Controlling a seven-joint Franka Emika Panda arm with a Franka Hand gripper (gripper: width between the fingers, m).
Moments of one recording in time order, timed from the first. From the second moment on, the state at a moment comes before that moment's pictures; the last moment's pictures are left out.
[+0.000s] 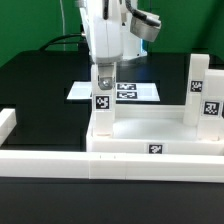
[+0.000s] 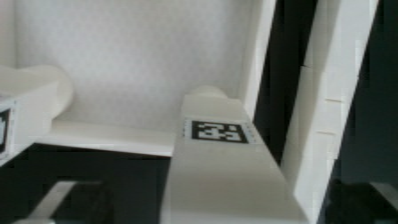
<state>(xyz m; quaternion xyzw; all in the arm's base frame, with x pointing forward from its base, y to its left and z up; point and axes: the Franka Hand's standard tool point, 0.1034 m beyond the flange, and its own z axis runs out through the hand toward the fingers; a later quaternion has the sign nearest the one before) 0.590 -0.053 0.112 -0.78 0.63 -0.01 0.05</state>
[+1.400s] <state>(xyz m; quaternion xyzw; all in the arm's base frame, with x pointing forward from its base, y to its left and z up) 0.591 -0.054 0.109 -0.99 0.13 -0.03 0.01</state>
